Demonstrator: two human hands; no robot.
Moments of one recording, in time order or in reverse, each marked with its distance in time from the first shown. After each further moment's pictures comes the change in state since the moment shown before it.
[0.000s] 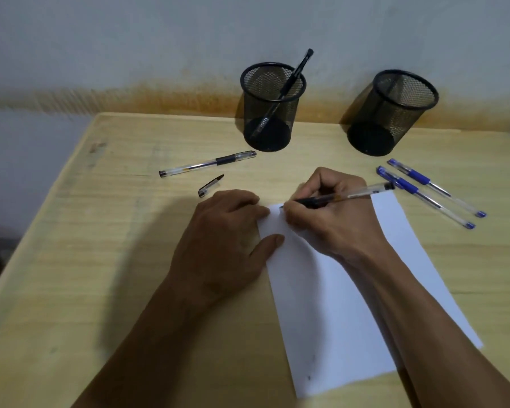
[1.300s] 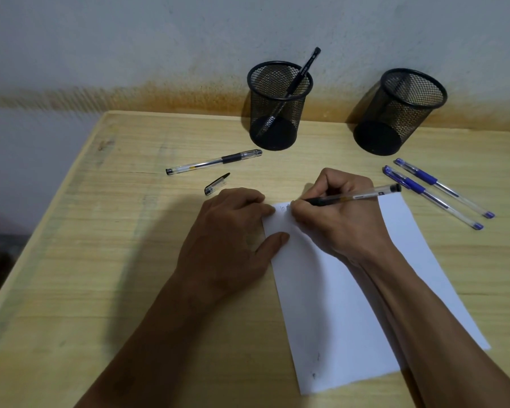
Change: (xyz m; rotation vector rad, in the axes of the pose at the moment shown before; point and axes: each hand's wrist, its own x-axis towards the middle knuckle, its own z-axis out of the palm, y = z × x) left_hand -0.002 0.004 -0.003 -0.021 -0.002 -0.027; right_hand -0.001 0.004 0.003 0.068 0.028 -0.013
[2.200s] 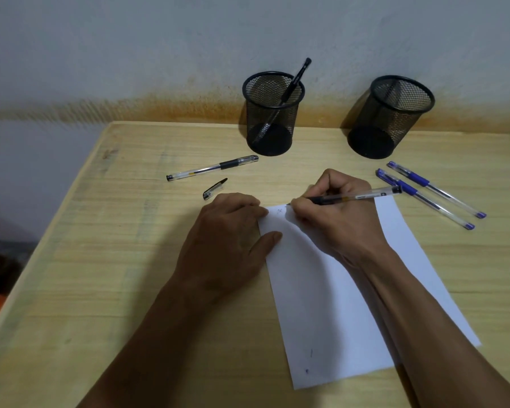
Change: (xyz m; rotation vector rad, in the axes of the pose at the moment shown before) left_hand -0.001 -0.002 0.003 -0.022 0.086 0.016; right_hand -0.006 -0.011 -0.004 0.110 0.042 0.067
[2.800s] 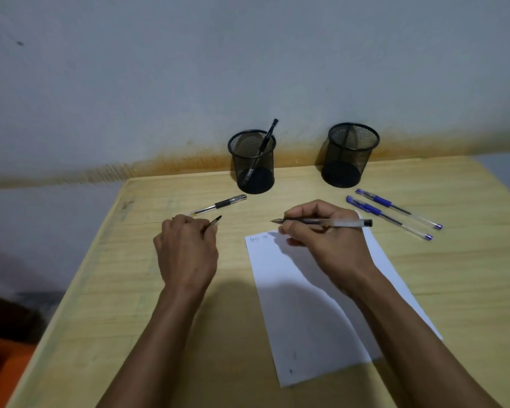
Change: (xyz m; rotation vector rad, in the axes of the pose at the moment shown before) left_hand 0.019 -0.004 -0.023 0.288 0.196 -0.443; right_hand -0.030 -0.034 -0.025 0.161 -0.025 0.087
